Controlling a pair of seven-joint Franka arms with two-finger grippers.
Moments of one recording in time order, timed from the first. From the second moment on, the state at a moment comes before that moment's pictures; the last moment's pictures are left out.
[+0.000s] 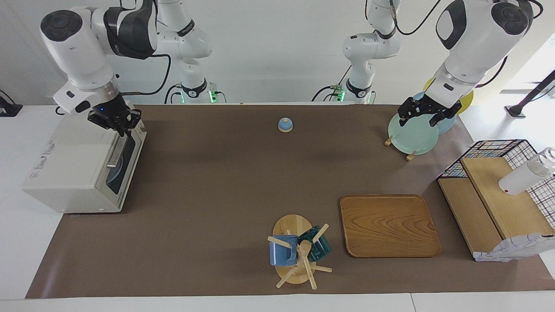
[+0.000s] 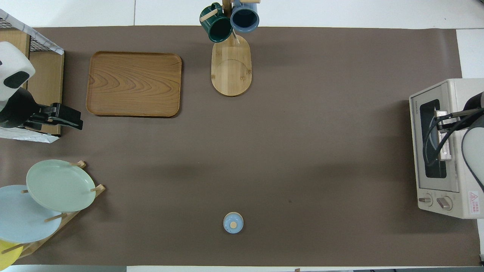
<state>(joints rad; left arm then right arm) 0.00 0.01 -0.12 -1.63 -0.04 1.54 -0.03 -0.03 -0.03 -0.03 -1.81 -0.19 1.70 -0.12</state>
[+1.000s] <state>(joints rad) 0.00 0.01 -0.12 -1.63 -0.04 1.54 -0.03 -0.05 -0.02 -0.03 -2.00 -0.35 1.88 -0.08</state>
